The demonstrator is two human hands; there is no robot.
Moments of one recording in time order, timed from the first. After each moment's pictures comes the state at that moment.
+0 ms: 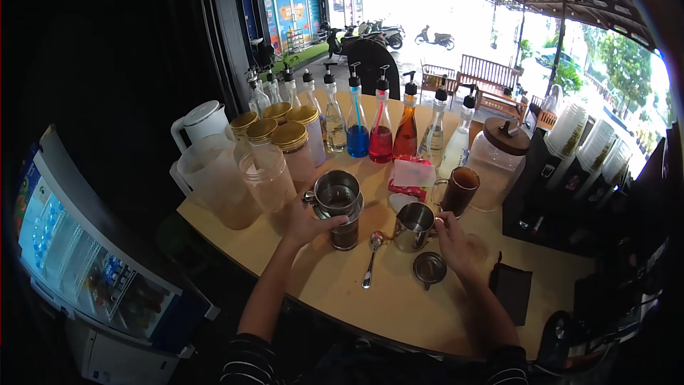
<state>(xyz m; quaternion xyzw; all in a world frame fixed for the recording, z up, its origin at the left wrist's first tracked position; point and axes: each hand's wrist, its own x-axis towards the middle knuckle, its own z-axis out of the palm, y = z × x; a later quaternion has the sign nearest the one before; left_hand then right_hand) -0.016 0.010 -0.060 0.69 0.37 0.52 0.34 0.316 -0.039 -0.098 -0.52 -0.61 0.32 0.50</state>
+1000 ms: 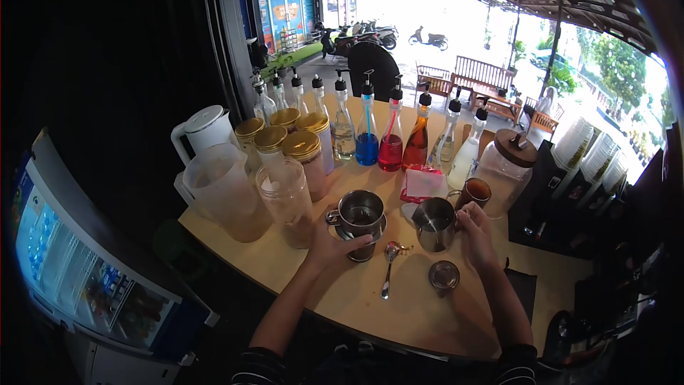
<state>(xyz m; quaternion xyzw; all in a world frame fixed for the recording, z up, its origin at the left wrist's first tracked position) -0.006 -0.006 -0.056 0.67 0.36 0.56 0.33 0.297 -0.037 -0.026 -0.37 -0.50 0.48 0.62</state>
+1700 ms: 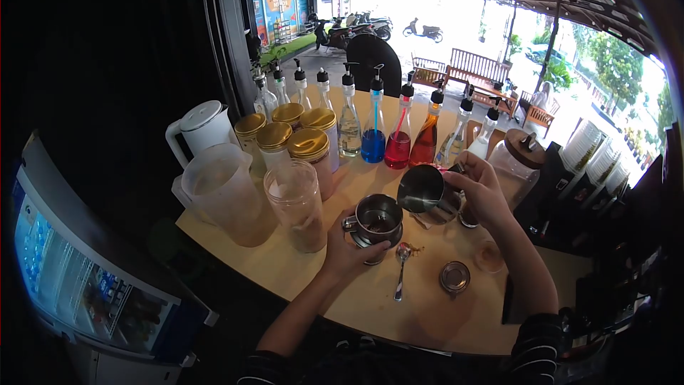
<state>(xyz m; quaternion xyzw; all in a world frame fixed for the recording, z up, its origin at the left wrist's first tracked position) -0.001 -0.010 -0.052 0.64 0.33 0.58 0.37 0.239 0.002 0.077 -0.39 -0.60 0.46 0.53</state>
